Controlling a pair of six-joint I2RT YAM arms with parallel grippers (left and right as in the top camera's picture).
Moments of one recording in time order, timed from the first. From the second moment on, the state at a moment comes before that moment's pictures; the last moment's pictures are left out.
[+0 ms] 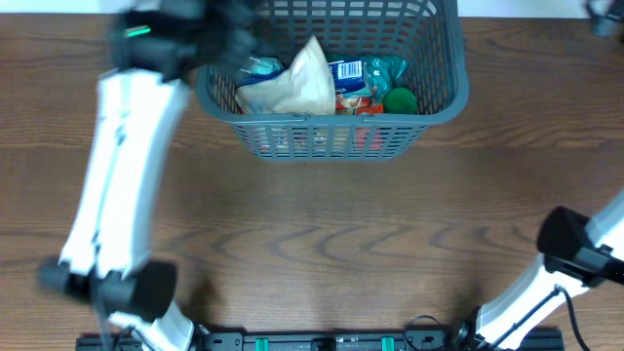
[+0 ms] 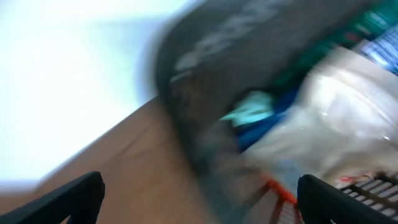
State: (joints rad) left arm -0.18 1.77 2.18 -1.15 -0.02 0.46; right arm -0.36 2.04 2.84 -1.49 -0.29 -0.02
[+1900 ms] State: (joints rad) left arm -0.04 0.53 0.78 -0.91 -0.04 0.09; right arm 0.53 0.87 0.95 -0.91 0.31 0.25
